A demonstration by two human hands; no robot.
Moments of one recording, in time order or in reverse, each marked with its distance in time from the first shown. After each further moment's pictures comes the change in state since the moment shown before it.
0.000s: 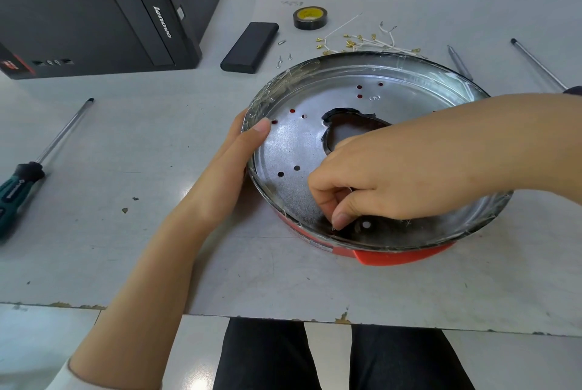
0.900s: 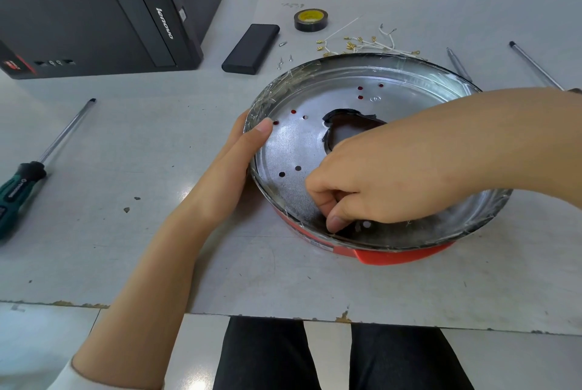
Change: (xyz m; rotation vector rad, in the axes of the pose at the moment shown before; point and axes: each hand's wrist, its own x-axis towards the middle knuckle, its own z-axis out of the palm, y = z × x) left_hand 0.000 0.001 0.001 -0.021 -0.012 0.007; right_hand 0.002 -0.017 -0.026 0.110 -0.147 0.080
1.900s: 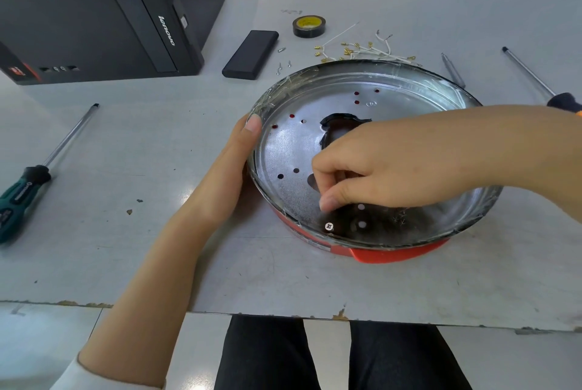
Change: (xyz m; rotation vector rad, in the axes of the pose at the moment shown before) left_hand 0.003 -0.009 -0.006 0.035 -0.058 0.033; right_hand -0.025 -0.036 -0.030 0.001 -0.044 0.161
